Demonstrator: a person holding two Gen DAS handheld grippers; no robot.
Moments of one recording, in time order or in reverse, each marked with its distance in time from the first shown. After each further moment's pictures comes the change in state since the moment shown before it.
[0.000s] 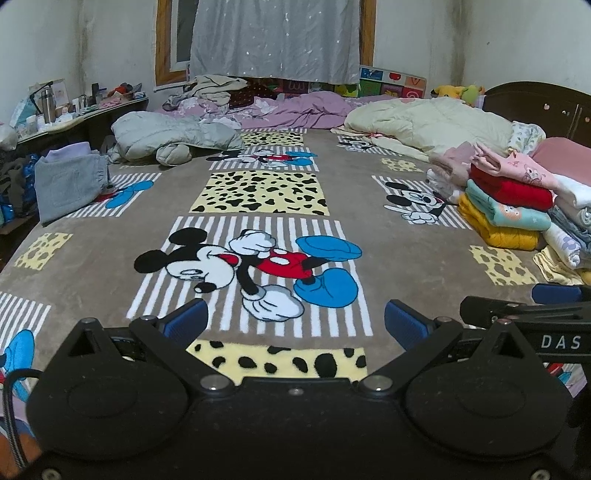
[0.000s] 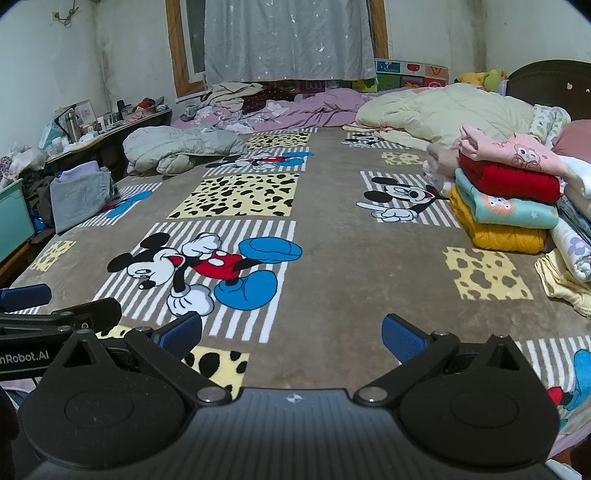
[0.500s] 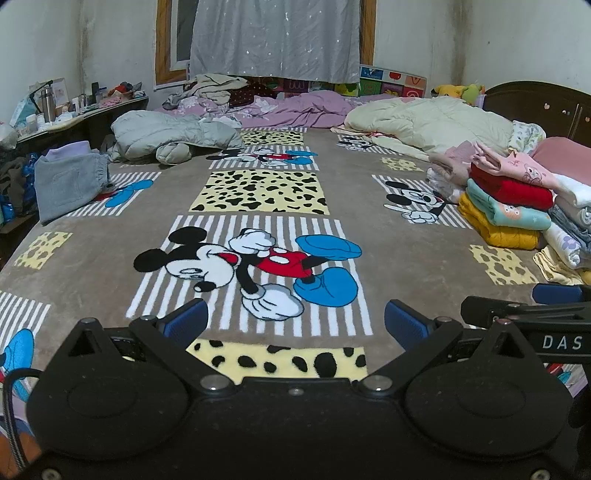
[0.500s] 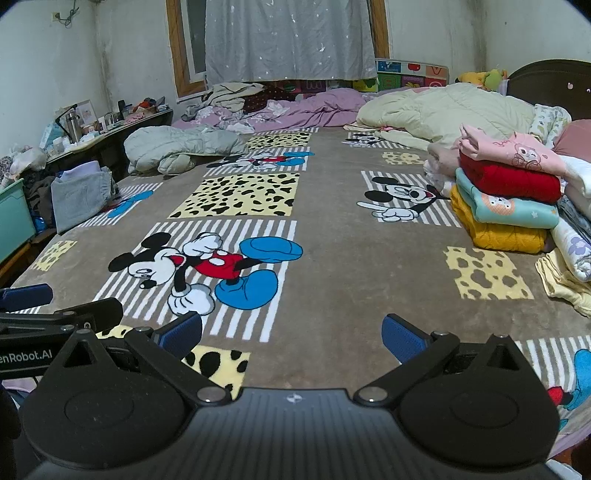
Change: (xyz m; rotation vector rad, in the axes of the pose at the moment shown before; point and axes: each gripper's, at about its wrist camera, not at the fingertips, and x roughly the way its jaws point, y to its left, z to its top) left arm -0.001 0.000 0.000 -0.001 0.001 0.000; right arm -0.001 0.001 -0.001 -0.002 0.000 0.000
